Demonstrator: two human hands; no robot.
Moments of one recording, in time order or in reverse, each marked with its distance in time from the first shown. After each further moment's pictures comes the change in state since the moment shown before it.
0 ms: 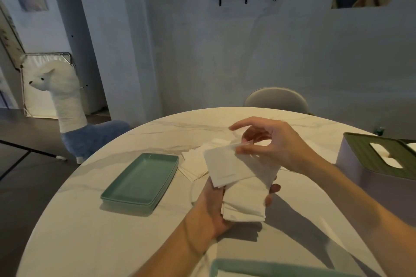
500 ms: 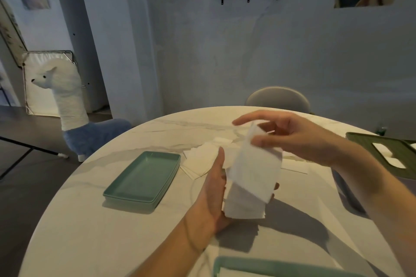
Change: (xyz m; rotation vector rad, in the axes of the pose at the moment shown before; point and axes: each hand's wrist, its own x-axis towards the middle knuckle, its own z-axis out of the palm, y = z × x) left_hand 0.000 0.006 0.015 0.092 0.220 0.029; right_hand -0.004 -0.027 -0.037 0.342 -0.334 0.081
